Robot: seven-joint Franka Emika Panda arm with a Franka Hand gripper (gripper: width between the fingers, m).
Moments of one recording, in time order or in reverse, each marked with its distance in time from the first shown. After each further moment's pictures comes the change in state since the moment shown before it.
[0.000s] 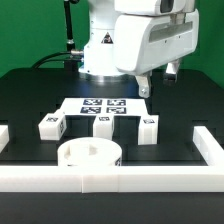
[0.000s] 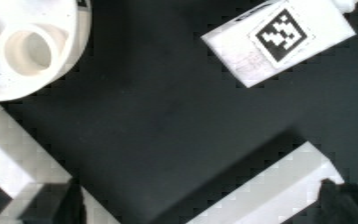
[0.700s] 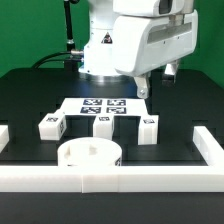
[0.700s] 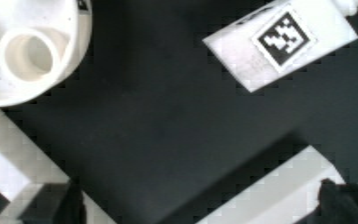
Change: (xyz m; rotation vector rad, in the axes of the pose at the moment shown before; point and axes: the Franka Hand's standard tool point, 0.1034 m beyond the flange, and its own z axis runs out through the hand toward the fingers) arm -0.014 0.017 0.012 -0.017 0.007 -0.057
